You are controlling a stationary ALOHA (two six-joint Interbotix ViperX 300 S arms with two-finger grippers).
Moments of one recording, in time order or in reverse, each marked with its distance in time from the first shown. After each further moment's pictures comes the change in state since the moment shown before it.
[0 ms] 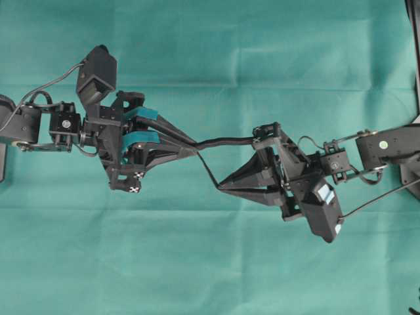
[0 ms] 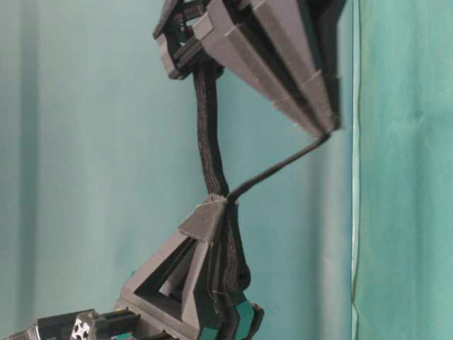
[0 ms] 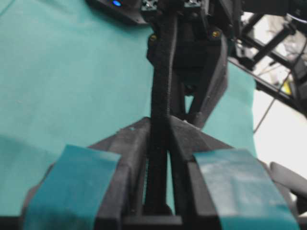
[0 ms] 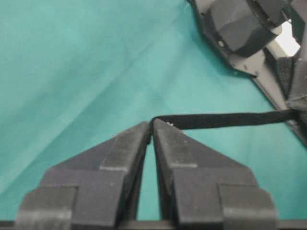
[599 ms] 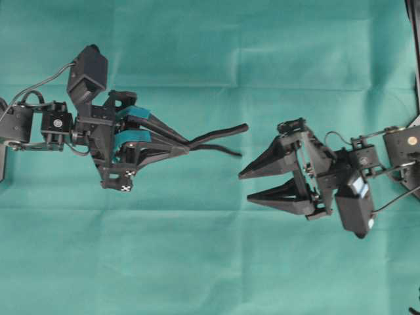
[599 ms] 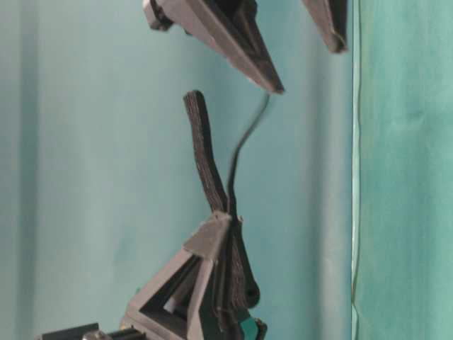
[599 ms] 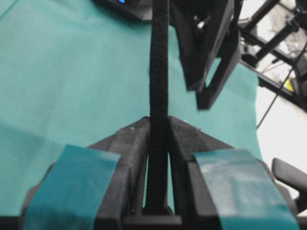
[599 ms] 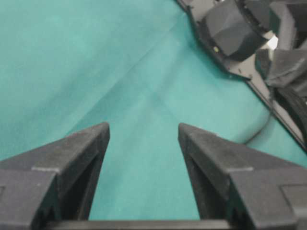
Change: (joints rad) left arm 0.000 -0.034 0.046 0.000 -0.003 0.003; right arm 0.002 -0.137 0.112 0.037 -0.038 0.005
